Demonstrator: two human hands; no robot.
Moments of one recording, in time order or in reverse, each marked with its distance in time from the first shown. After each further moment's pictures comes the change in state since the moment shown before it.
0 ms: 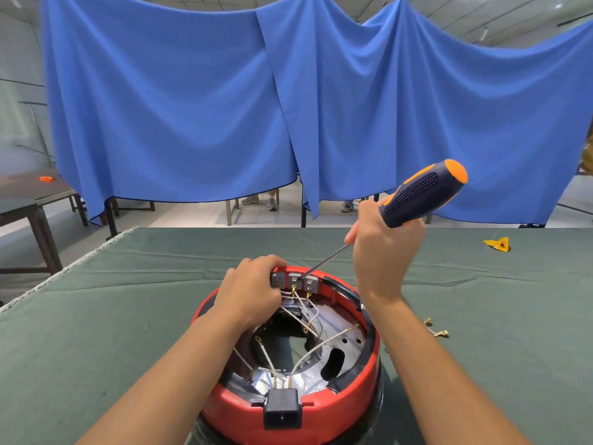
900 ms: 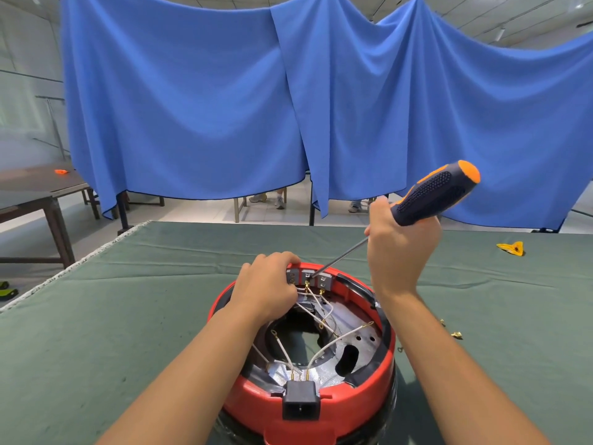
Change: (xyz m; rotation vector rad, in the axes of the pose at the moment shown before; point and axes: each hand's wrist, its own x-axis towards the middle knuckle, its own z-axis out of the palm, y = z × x) left_hand 0.001 -0.002 0.004 0.013 -0.011 -0.005; right_hand 0.005 0.021 -0.002 -0.200 0.058 -0.010
